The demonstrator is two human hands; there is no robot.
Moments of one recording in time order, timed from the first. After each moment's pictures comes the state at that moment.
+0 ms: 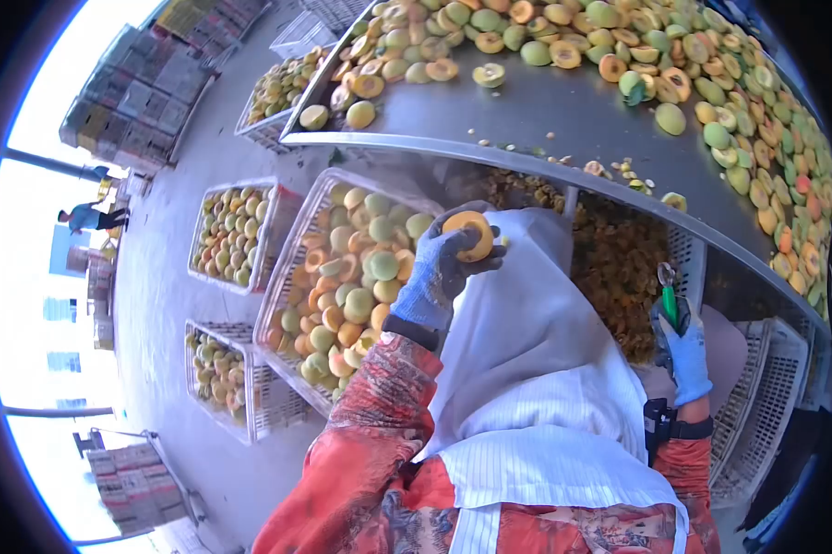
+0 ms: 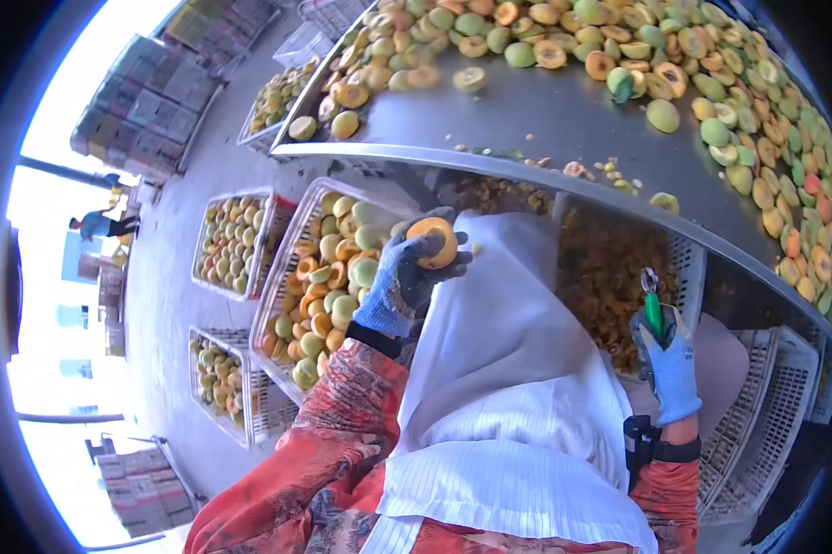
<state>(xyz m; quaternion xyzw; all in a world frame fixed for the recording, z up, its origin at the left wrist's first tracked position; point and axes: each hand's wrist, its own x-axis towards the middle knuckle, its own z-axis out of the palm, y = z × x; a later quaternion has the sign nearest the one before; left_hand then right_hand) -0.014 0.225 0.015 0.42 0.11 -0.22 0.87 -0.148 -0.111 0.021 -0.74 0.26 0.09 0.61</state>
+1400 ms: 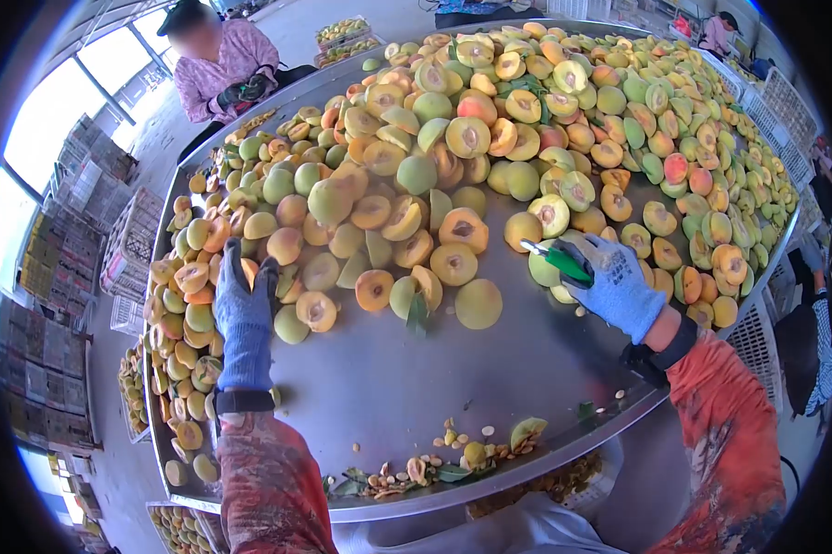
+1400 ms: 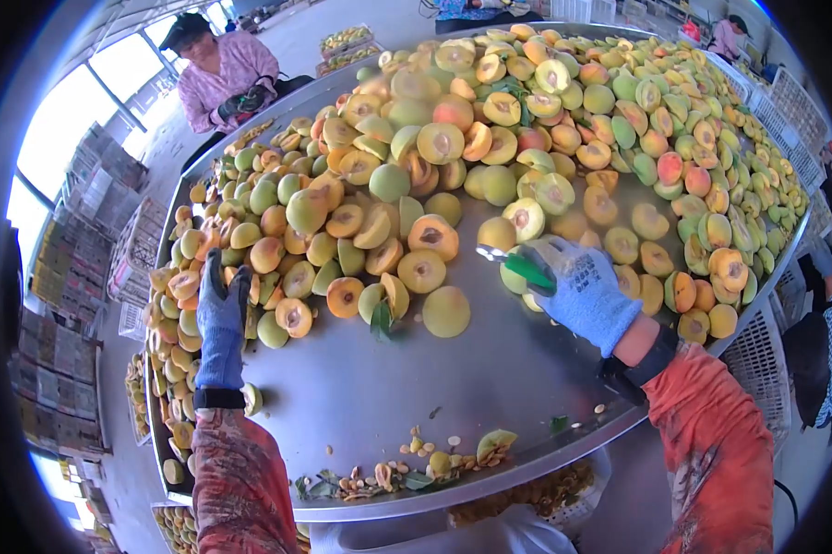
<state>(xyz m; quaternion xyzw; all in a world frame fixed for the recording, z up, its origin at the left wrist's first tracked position) 0.399 0.002 0.049 0.92 -0.21 0.17 0.27 0.111 -0.342 0.043 -0.98 0.09 -0.17 0.09</state>
